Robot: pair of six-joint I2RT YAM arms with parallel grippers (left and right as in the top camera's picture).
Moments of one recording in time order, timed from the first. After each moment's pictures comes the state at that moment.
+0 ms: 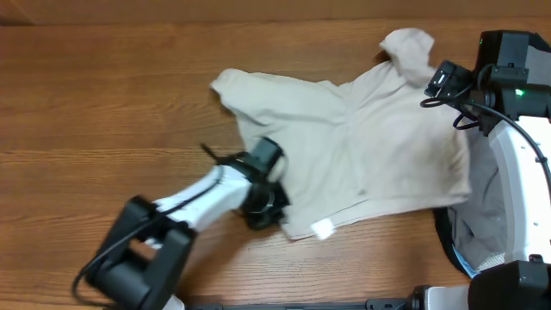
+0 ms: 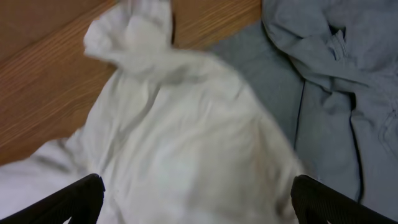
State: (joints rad) left arm -0.56 1.75 0.94 -0.68 0.48 -1.02; right arm -0.11 1.57 1.50 -0.90 0.14 0.38
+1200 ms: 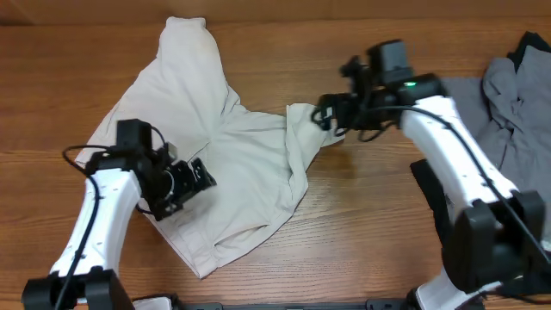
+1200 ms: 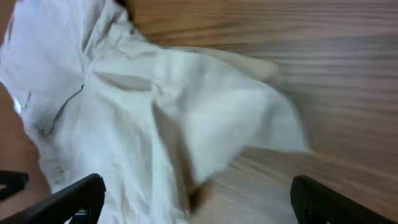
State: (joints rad) left arm 0.09 1.45 0.93 -0.97 0.41 -0.40; right arm 0.27 1.80 1.48 -0.83 -0.40 0.18
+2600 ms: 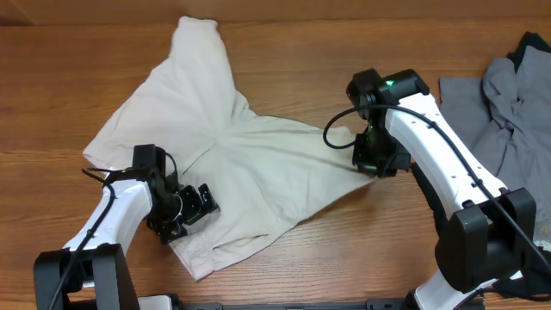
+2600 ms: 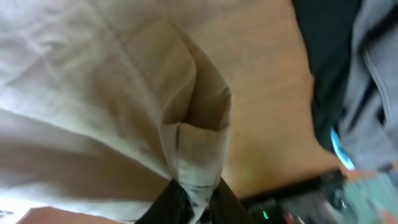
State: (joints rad) left arm 0.08 1.52 0.73 -0.83 0.36 -0.42; right arm 0.33 1.81 1.55 -1.56 0.09 0.54
